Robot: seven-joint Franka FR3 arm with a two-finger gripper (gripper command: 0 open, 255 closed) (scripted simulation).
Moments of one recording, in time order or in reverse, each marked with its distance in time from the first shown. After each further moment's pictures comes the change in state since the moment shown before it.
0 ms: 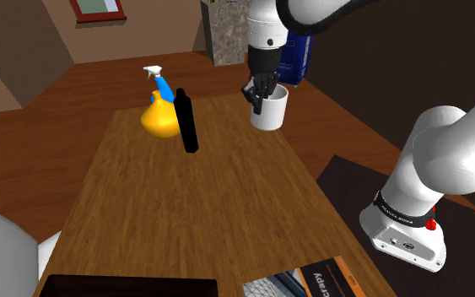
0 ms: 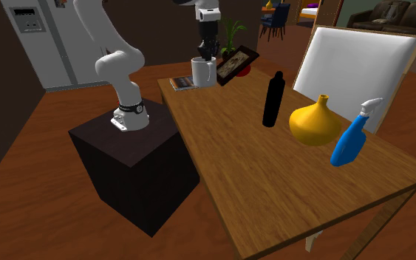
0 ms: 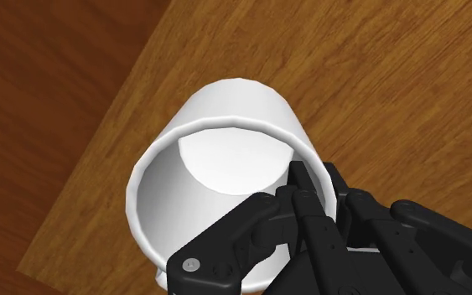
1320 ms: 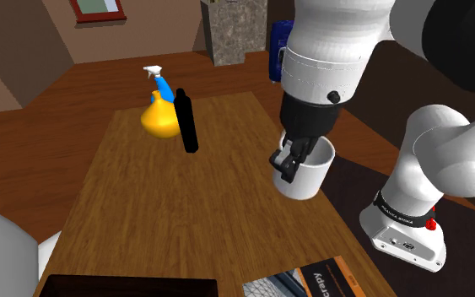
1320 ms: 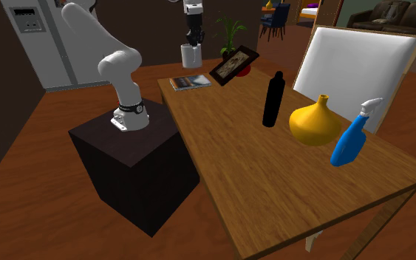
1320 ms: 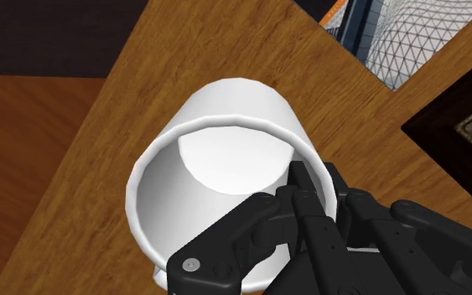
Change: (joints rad) arm 0.212 -0.226 0.322 -0.074 0.217 -0.128 0.405
